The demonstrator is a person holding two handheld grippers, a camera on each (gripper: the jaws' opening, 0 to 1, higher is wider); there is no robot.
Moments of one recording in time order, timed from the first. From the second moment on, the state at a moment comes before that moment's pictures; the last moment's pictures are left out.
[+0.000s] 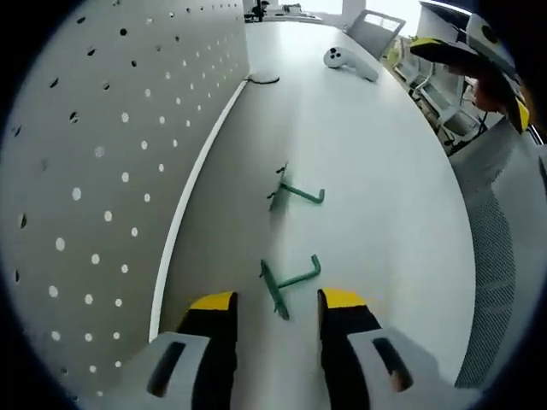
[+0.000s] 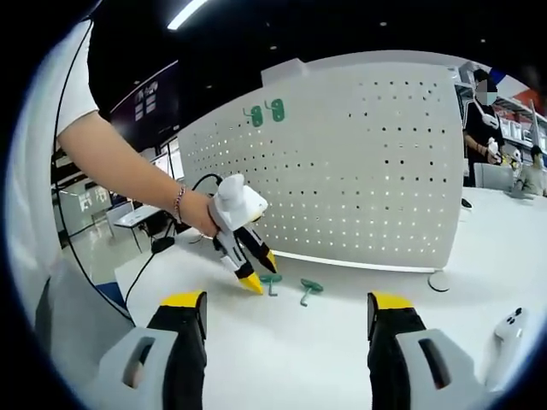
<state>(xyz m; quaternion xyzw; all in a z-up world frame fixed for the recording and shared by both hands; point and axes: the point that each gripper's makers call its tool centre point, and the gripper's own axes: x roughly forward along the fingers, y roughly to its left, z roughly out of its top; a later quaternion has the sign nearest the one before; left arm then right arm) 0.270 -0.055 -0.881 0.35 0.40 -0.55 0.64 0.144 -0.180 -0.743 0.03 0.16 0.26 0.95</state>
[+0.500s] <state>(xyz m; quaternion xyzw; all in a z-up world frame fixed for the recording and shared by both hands) 0.271 -0.053 -0.881 0.37 0.41 -0.53 0.65 0.143 -0.179 -0.744 0.03 0.16 0.26 0.95</state>
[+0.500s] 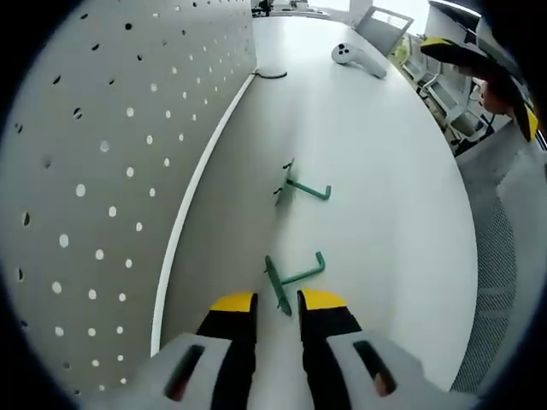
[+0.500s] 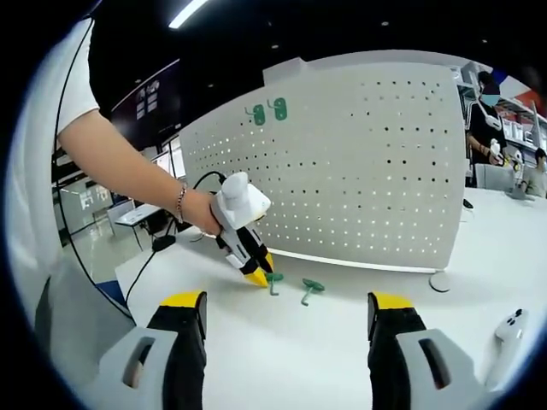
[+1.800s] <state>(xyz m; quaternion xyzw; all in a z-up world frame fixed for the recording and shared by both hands) 0.279 -0.061 -0.856 0.33 0.35 -0.53 0.70 0.143 -0.179 -0.743 0.03 0.16 0.26 0.95</state>
